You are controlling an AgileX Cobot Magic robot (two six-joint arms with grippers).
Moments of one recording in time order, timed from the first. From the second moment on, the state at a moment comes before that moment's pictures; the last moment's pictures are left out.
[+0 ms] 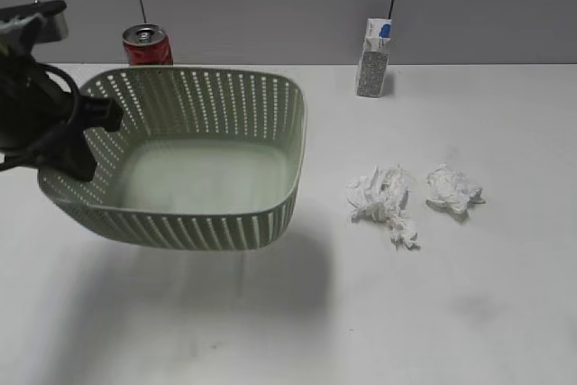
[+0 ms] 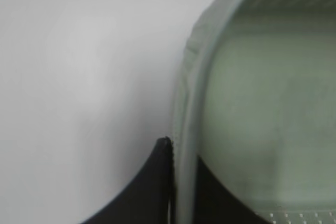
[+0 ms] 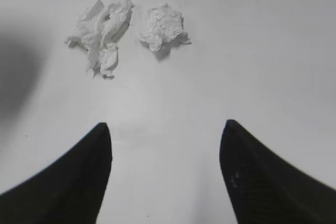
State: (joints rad) left arm -0.38 1.51 -0.98 -0.16 0.80 -0.17; right arm 0.15 0.76 -0.58 0.18 0.70 -0.12
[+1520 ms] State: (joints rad) left arm -0.38 1.51 -0.92 -0.16 0.78 -0.18; right arm 0.32 1.78 -1.23 0.36 0.65 -0.35
